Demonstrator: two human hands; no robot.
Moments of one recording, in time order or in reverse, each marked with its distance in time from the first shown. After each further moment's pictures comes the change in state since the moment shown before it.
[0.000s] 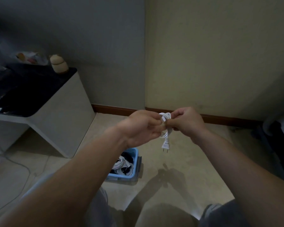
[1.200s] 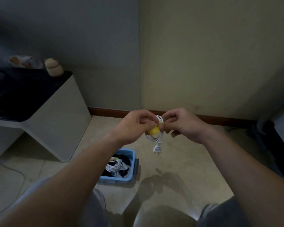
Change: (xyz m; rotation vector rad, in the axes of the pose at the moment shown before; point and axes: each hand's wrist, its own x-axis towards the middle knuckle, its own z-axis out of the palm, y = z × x) left_hand -0.007 0.002 -0.009 0.796 0.245 0.311; right_hand -0.005 -0.008 -0.019 0.078 -0.376 -0.027
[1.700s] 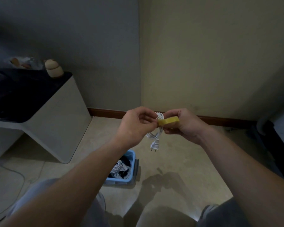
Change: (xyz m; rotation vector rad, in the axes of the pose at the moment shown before) left_hand 0.001 0.000 0.013 -0.130 0.225 0.032; right_hand 0.006 0.002 0.003 0.269 0.074 0.045
